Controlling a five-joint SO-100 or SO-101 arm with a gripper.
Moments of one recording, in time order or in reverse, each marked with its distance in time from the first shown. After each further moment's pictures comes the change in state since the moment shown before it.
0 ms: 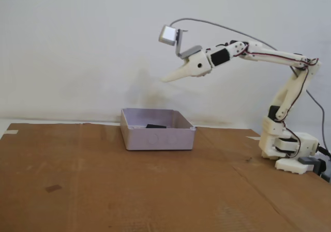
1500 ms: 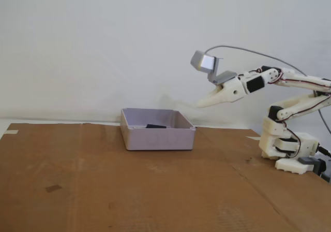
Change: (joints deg) arm -2.5 43.4 43.0 0.0 0.0
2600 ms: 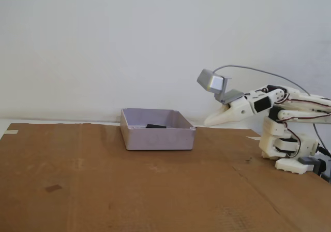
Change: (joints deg) arm -2.4 22.6 21.5 0.0 0.0
